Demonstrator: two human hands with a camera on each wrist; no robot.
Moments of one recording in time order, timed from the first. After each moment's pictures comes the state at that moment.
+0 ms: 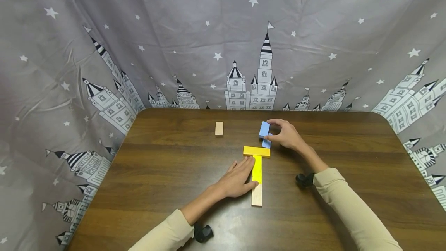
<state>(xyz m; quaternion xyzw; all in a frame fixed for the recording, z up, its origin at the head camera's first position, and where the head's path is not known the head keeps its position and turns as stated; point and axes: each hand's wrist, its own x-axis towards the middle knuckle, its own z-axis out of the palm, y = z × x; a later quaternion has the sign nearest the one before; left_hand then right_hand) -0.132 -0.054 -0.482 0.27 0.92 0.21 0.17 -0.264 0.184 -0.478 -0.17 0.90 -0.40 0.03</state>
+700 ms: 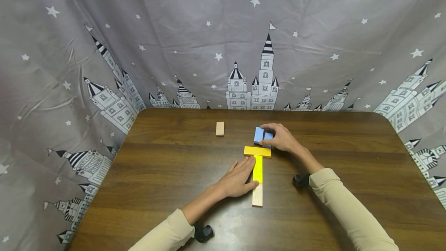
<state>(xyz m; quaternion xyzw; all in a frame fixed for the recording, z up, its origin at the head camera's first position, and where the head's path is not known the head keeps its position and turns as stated) -0.133 -0.053 -0.482 0.27 0.92 0.21 0.17 -0.262 0.168 -0.486 -0.22 0.90 -0.37 0.05</state>
